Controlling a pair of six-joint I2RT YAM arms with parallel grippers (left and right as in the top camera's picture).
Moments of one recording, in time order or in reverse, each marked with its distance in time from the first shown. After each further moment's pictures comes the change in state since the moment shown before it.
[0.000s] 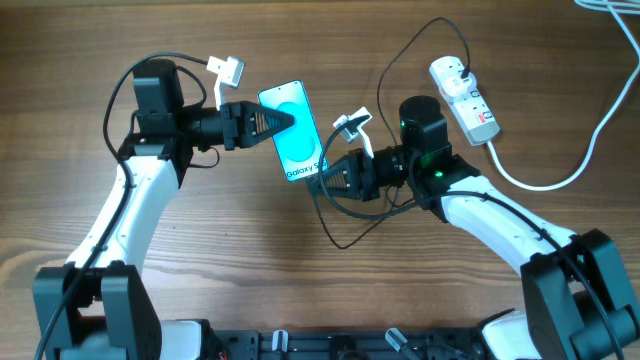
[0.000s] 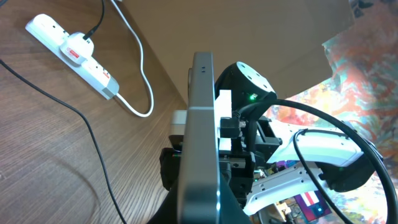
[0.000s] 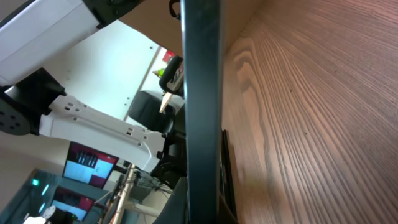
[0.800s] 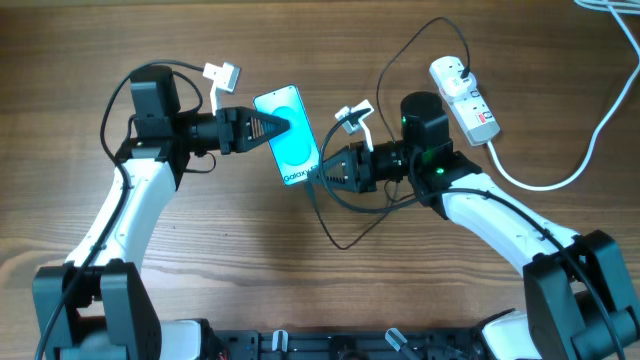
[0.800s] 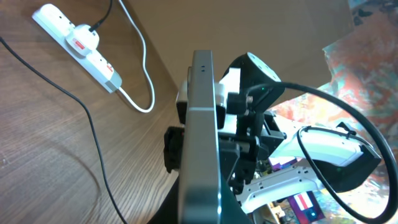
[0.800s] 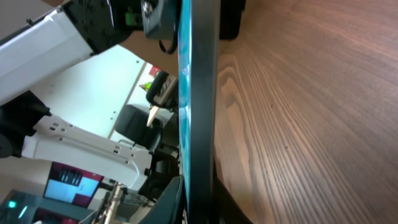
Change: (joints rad) left arm 0.030 0.000 -0.026 -0.032 0.015 0.019; right arm -0.007 0.000 0.025 -0.021 0.080 0.000
